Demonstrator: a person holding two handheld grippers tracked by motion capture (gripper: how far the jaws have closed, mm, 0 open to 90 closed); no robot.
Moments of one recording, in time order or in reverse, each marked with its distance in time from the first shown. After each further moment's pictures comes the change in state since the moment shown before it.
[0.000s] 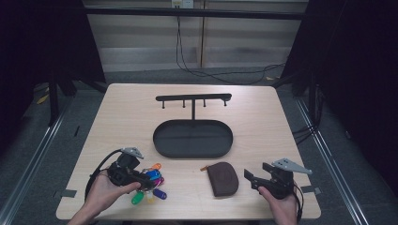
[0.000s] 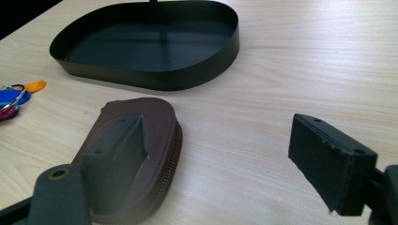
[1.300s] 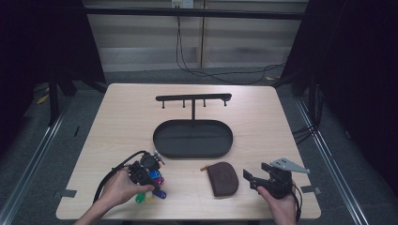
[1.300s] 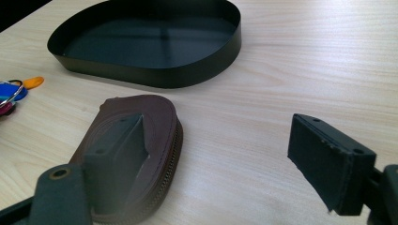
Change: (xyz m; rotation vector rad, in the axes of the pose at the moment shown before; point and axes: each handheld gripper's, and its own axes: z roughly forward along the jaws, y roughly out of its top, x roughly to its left) left arm -0.005 0.028 0.052 0.349 0.097 0.048; right arm 0.002 0.000 0.003 0.012 -0.001 -0.009
